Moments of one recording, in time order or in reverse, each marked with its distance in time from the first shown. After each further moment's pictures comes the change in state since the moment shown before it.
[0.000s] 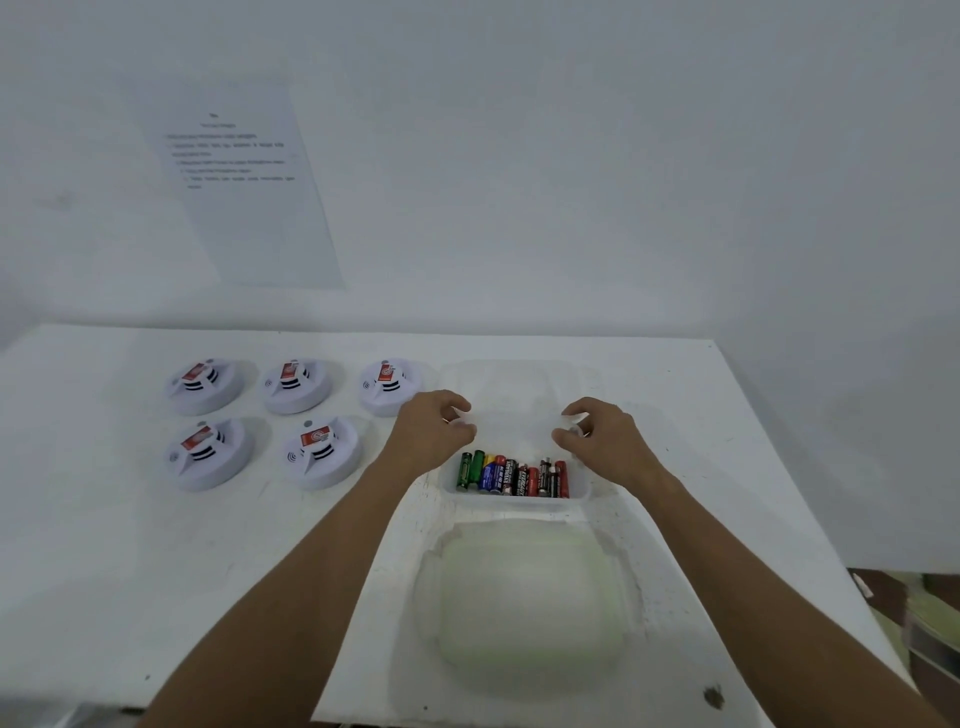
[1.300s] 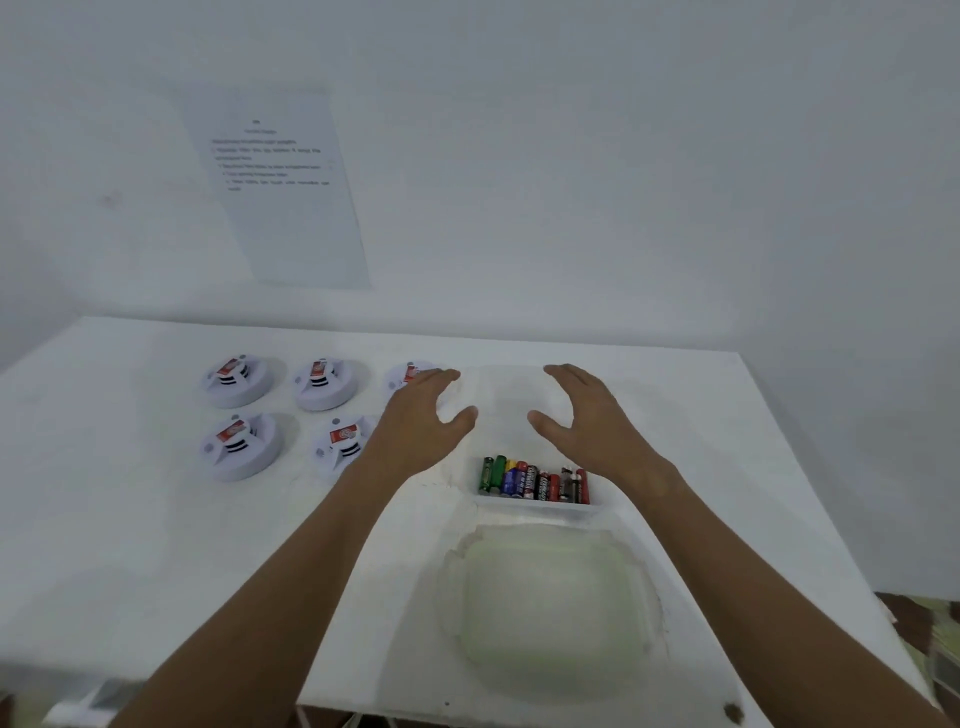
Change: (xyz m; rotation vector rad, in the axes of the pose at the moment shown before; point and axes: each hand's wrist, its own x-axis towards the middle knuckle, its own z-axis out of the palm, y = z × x) left_hand -0.024 0.006 -0.044 0.161 0.109 0.163; right_hand -0.009 -0.064 0.010 -0.260 -0.041 -0.270
